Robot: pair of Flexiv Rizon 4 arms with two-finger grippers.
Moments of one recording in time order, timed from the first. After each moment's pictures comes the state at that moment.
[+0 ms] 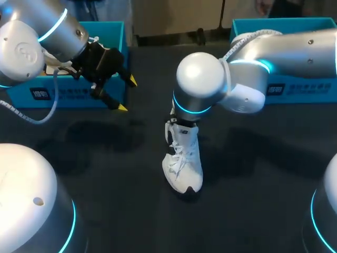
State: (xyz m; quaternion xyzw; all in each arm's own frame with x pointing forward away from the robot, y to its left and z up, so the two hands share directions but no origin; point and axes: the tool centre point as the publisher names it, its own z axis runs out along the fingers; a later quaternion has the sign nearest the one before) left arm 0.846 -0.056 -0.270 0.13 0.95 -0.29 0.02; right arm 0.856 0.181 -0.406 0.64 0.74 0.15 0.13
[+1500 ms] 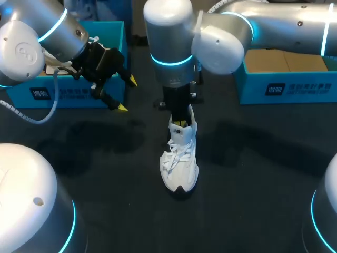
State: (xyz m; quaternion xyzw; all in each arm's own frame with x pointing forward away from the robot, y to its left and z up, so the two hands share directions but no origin) left arm 0.846 -0.056 -0.270 0.13 0.95 -0.29 0.02; right arm 0.803 0.194 -0.341 0.71 0.71 -0.02 0.03
